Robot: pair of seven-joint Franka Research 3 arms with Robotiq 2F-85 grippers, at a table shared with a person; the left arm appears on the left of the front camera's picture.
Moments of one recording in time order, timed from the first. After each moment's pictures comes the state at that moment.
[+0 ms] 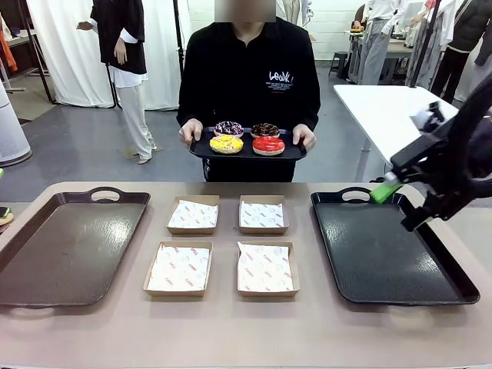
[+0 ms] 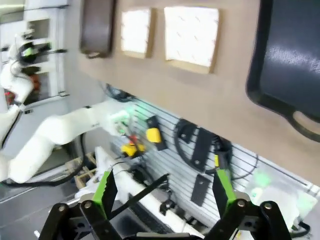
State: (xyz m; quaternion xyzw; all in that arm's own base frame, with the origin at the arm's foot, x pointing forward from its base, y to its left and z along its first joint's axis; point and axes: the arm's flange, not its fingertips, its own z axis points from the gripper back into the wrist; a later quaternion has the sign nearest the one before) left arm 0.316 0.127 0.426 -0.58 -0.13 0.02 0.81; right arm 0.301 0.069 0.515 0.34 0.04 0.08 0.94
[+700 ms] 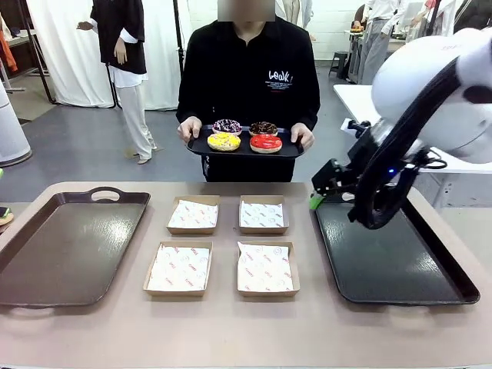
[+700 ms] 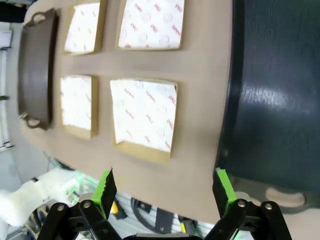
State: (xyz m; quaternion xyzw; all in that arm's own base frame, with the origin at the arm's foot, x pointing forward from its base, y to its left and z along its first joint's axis) left arm 0.316 0.127 0.426 -0.58 -0.13 0.02 0.81; right arm 0.372 0.160 0.457 0.20 -0.07 0.04 0.98
